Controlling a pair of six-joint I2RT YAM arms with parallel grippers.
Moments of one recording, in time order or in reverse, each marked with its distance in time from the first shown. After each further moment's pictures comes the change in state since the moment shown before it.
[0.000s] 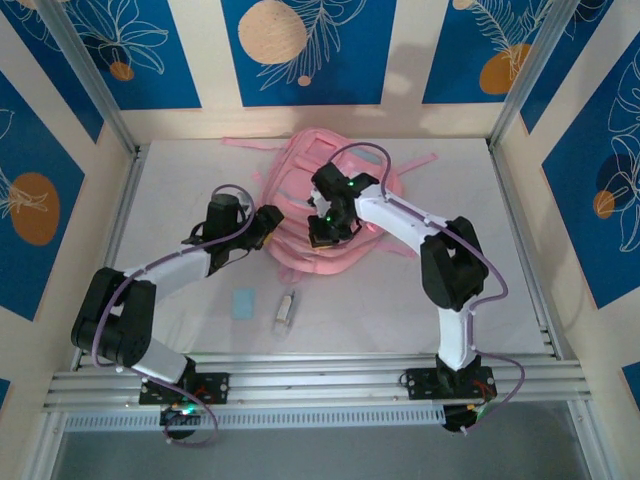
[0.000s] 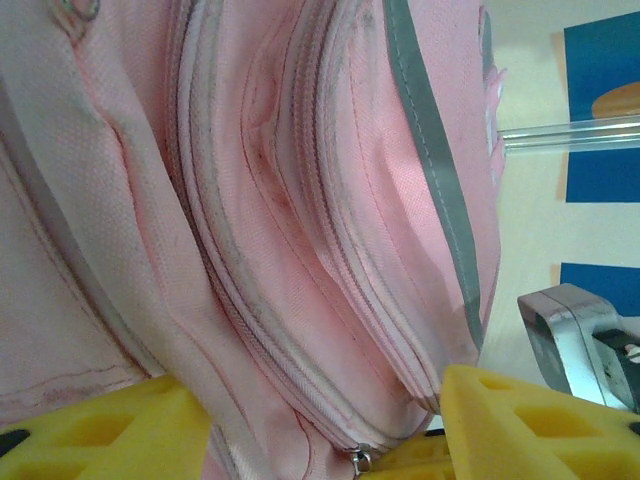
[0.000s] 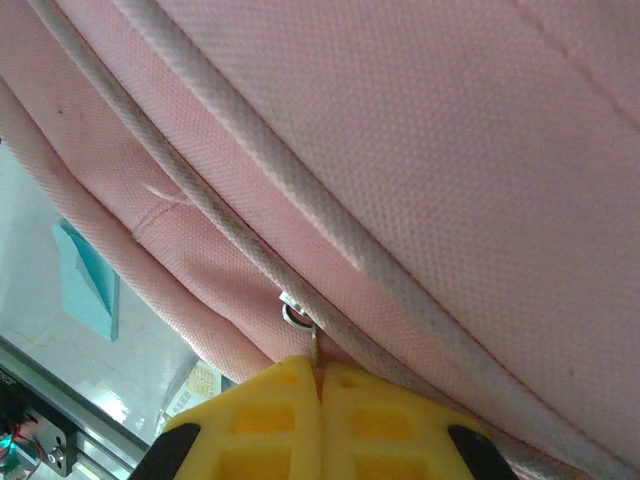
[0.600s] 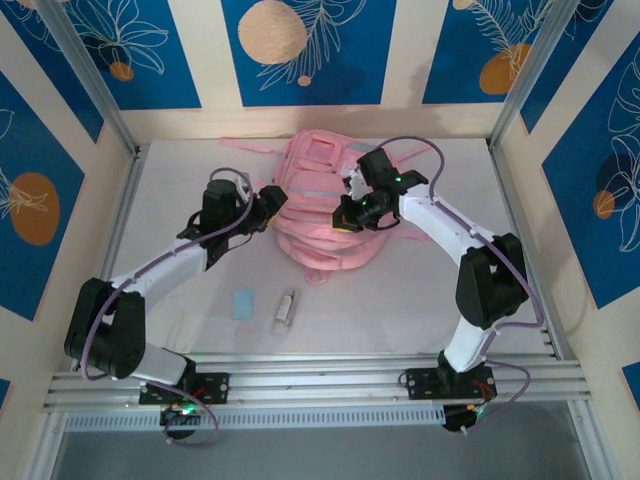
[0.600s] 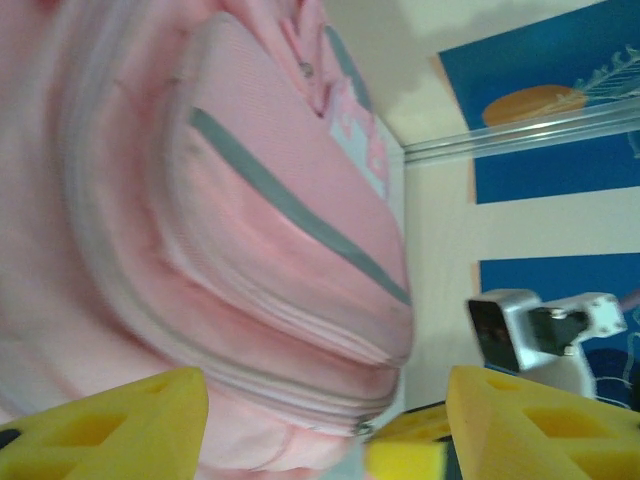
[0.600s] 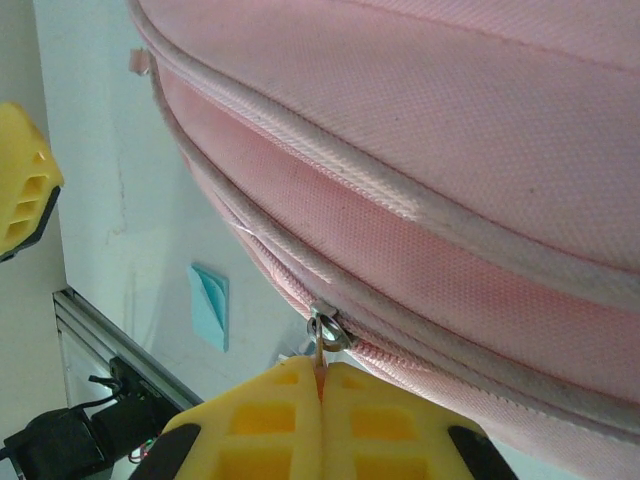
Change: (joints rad) left arm -0.044 -0.055 0.105 0.006 0.003 -0.009; right arm -0.165 -0.214 -0.169 0.144 -0.196 0.104
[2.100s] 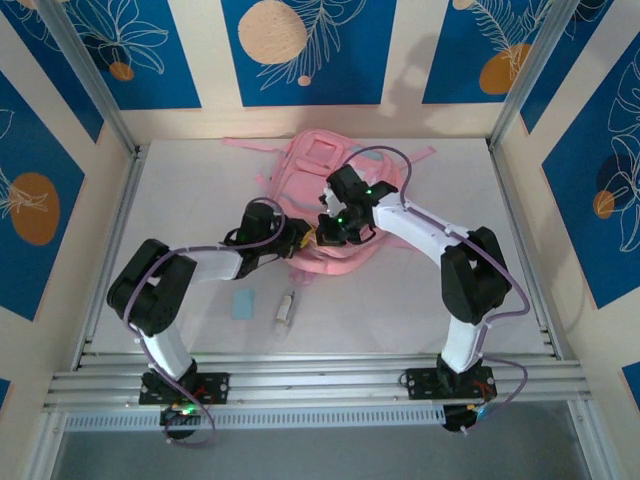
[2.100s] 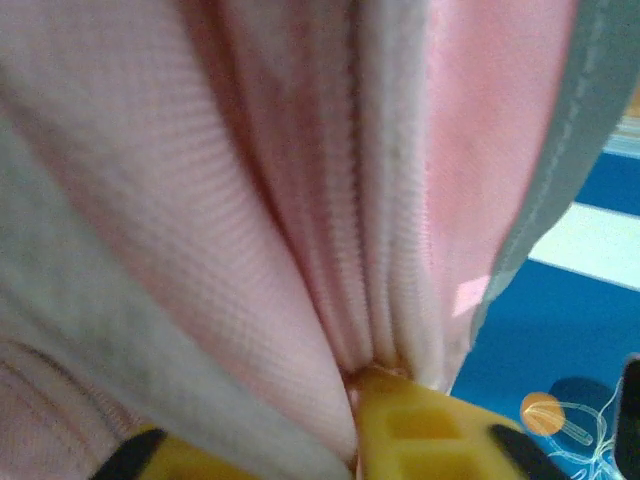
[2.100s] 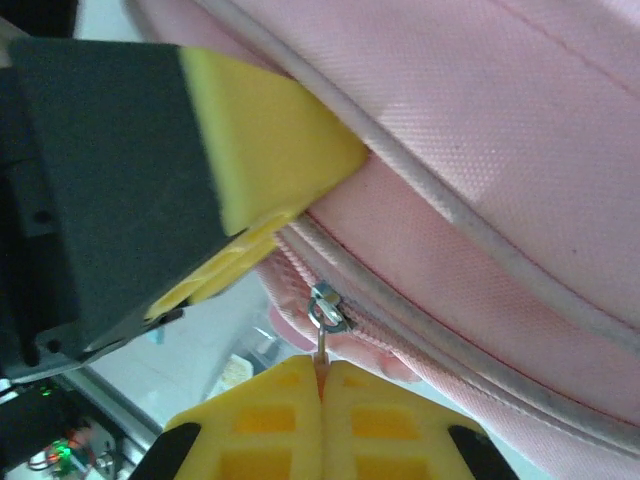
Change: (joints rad) left arm -0.135 0.302 -0.077 0.295 0.003 -0.378; right arm 0.149 0.077 0.000 0.002 0.153 -0.040
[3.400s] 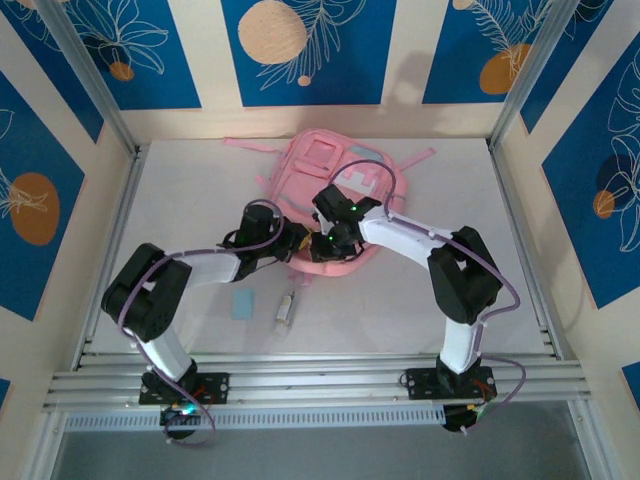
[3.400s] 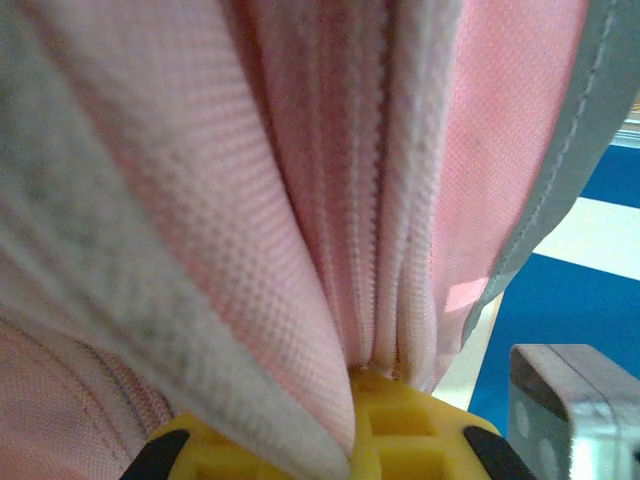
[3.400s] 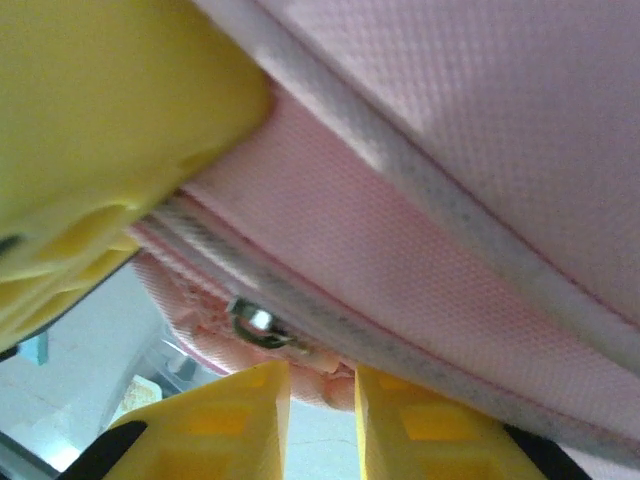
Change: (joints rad) left arm -0.001 -0.048 -0.019 -0.060 -0.027 0.041; right arm 0.077 0.032 -0.085 0.054 0.168 0.009
